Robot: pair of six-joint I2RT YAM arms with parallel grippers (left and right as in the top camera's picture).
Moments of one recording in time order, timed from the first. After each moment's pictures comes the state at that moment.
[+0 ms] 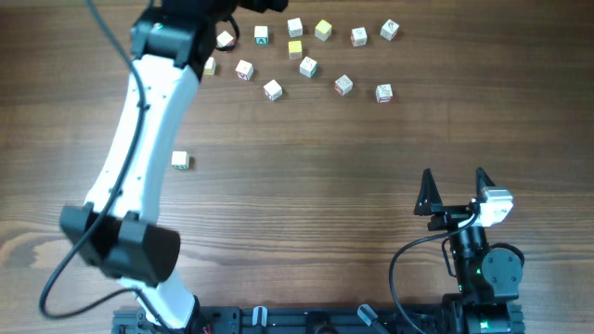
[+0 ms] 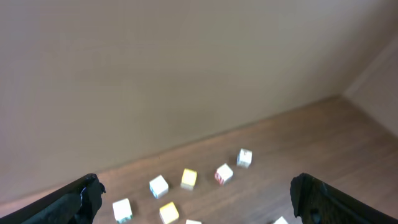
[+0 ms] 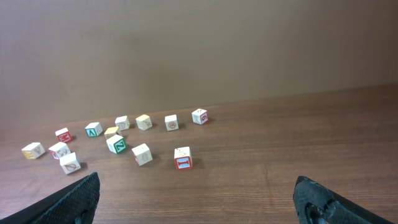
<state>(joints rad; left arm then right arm) -0.26 1.88 1.97 -0.47 0.26 -0.07 0.03 0.01 0.01 0.00 -0.03 0.15</state>
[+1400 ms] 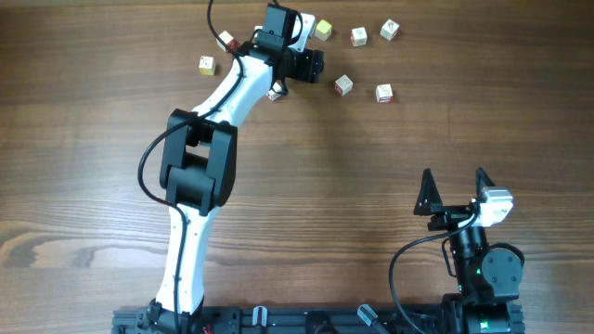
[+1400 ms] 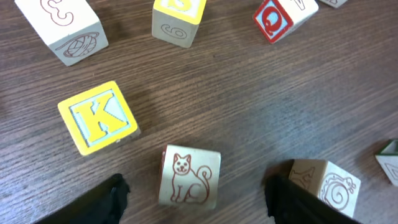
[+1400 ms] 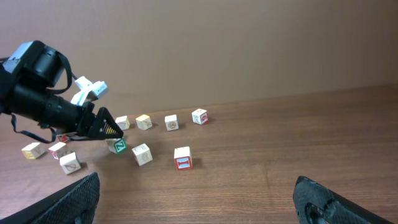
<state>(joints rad) -0.36 2.44 1.97 -0.43 0.24 -0.08 0.03 0.01 0.01 0.00 -0.03 0.15</state>
